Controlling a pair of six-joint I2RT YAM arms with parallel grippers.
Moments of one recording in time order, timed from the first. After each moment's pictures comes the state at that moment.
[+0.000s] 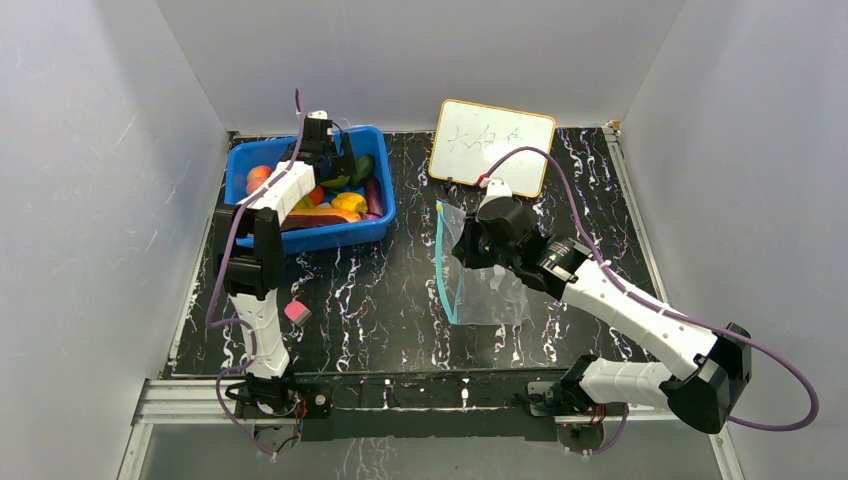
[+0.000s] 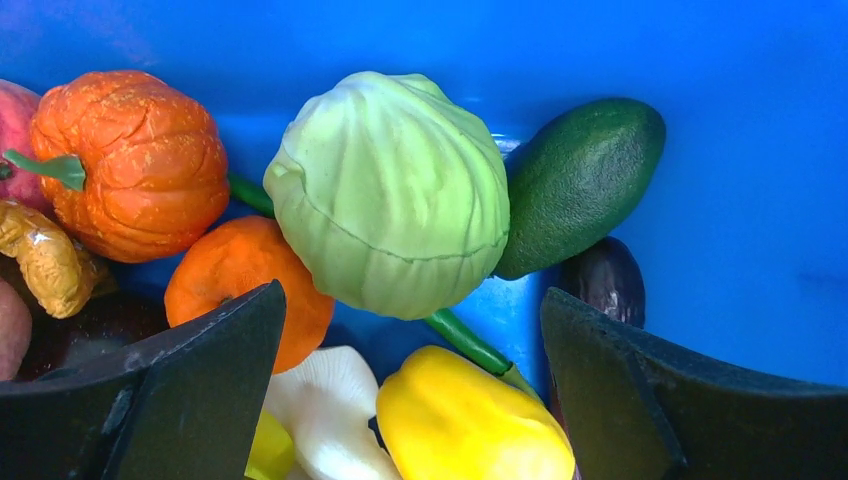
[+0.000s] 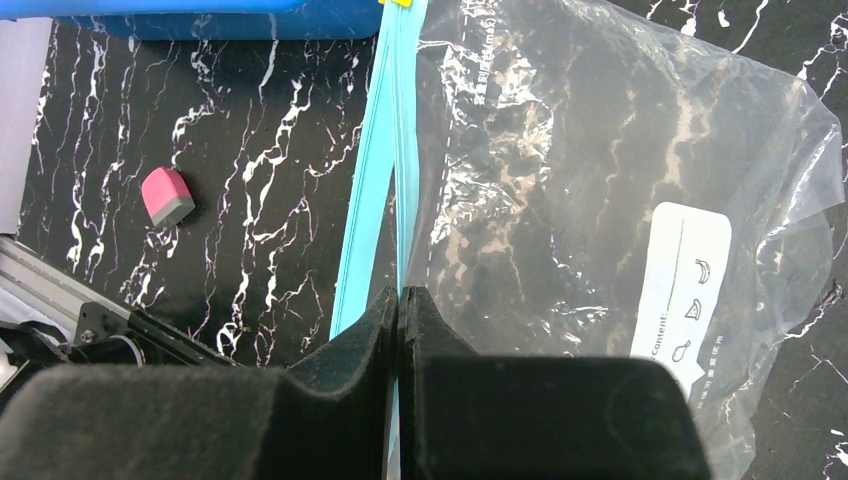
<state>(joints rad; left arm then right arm) -0.18 2.02 1.60 -0.35 -0.23 -0.29 0.79 1.16 1.05 -0.52 0.13 0.58</state>
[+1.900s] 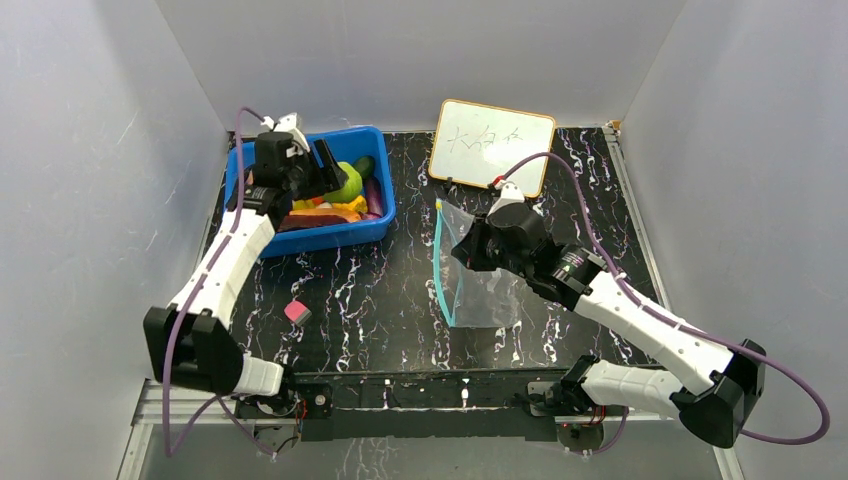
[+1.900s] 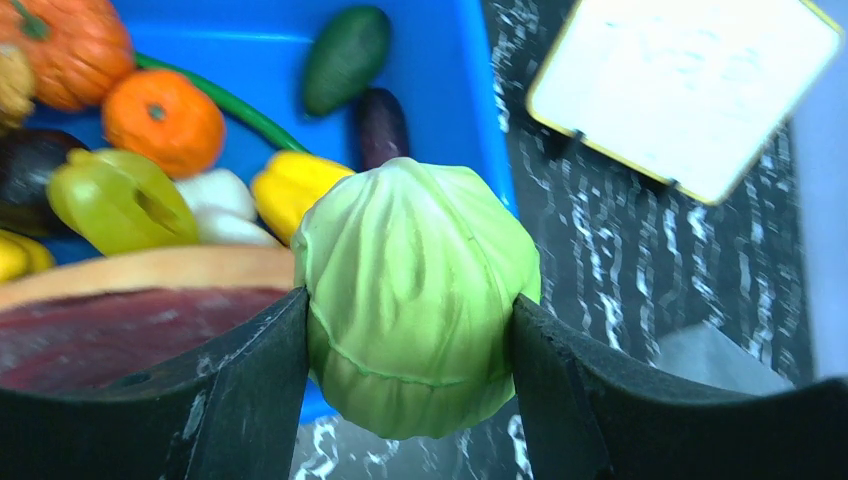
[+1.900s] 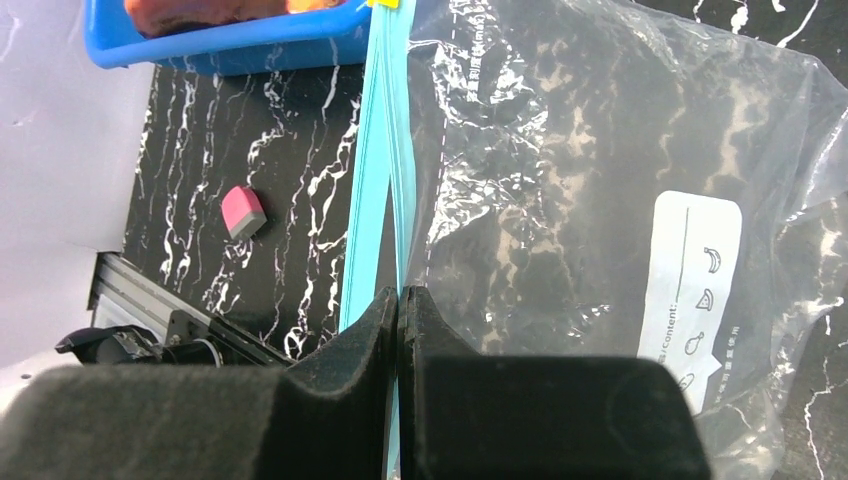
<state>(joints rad) -0.18 1.43 1.27 -0.42 0.07 -0.40 0.79 1.07 1.00 -0.47 0.10 0.68</state>
